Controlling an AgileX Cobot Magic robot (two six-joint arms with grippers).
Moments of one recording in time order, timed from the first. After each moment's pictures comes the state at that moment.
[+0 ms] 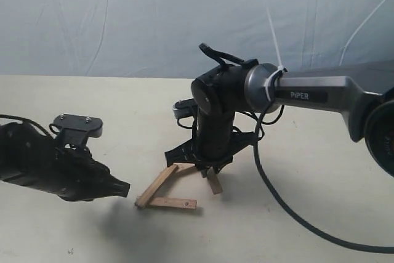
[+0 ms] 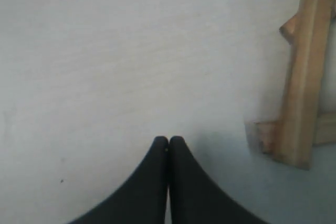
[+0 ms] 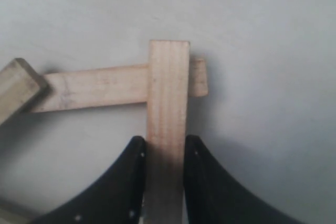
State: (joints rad) left arm -0.37 1.72 -0.71 -0.57 0.13 0.44; right arm 0.71 2.23 -1.64 -0.10 0.89 0.41
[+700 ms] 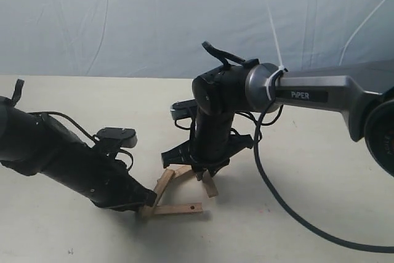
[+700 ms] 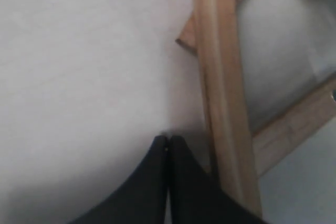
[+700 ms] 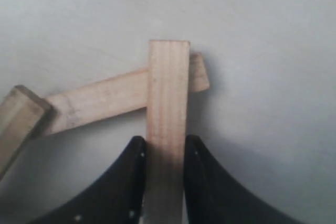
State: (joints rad) left arm -0.37 1.90 -0.85 -1.07 0.44 1.00; right arm 0.70 2.23 -1.64 -0.03 0.89 0.36
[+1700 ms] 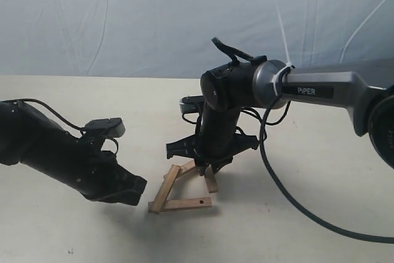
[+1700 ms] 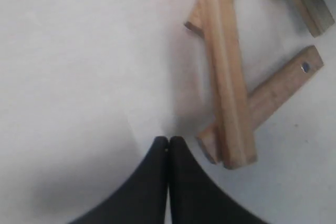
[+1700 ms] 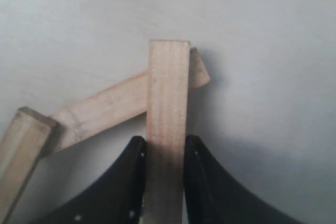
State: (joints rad) left arm -0.30 1.84 -0.85 -1.06 0.58 0.99; right arm 0.67 2.23 -1.64 0.00 0.87 0.42
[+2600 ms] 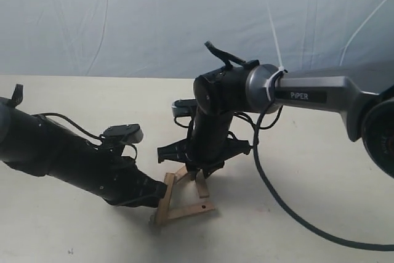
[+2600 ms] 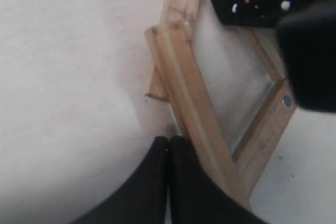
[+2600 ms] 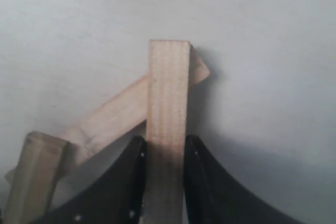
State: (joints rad) left arm -0.38 1.91 -0.85 -1.32 0.51 1.17; right arm 0.70 2.24 -1.65 0.03 0.85 0.42
